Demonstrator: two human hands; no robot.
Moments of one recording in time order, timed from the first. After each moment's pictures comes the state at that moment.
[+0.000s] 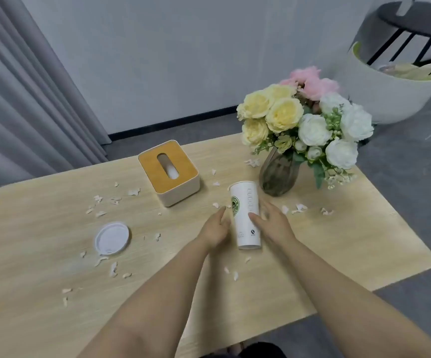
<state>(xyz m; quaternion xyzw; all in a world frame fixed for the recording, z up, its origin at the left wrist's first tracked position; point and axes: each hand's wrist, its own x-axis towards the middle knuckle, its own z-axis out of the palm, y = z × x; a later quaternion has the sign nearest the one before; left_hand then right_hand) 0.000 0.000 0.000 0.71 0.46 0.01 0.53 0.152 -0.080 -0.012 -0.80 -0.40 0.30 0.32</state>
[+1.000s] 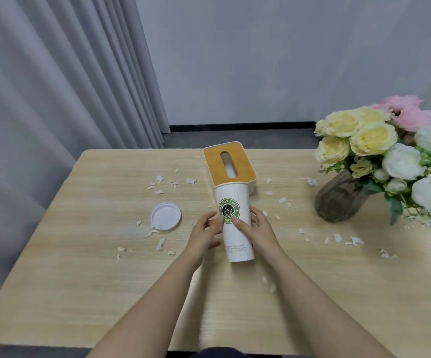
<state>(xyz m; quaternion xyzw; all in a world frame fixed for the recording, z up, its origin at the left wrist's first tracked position) -0.124 0.001 0.016 0.40 0.56 0.30 0.66 0.020 -0.027 0.012 -0.65 -0.32 0.51 0.45</state>
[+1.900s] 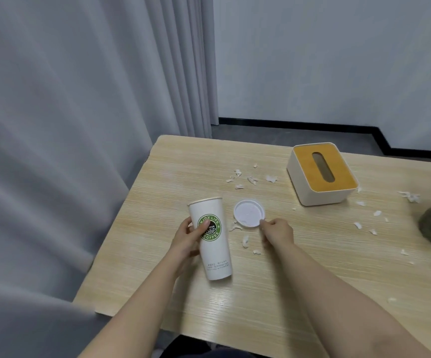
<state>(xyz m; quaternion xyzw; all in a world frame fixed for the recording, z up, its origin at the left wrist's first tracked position) -0.371 0.027 0.004 0.30 0.61 0.36 0.64 -0.150 0.055 -0.034 -0.82 -0.33 0.42 0.21</state>
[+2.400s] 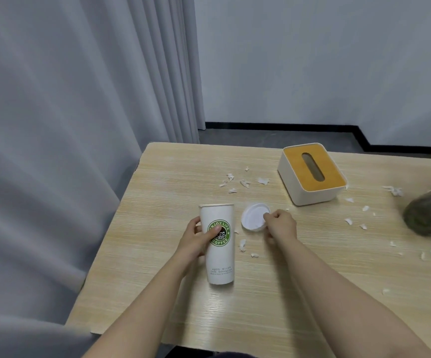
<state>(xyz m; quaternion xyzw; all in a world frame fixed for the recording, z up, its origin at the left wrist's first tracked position) -0.356 0.040 0.011 0.38 0.61 0.31 0.63 -0.142 0.058 -0.012 -0.81 -0.30 0.39 0.32</state>
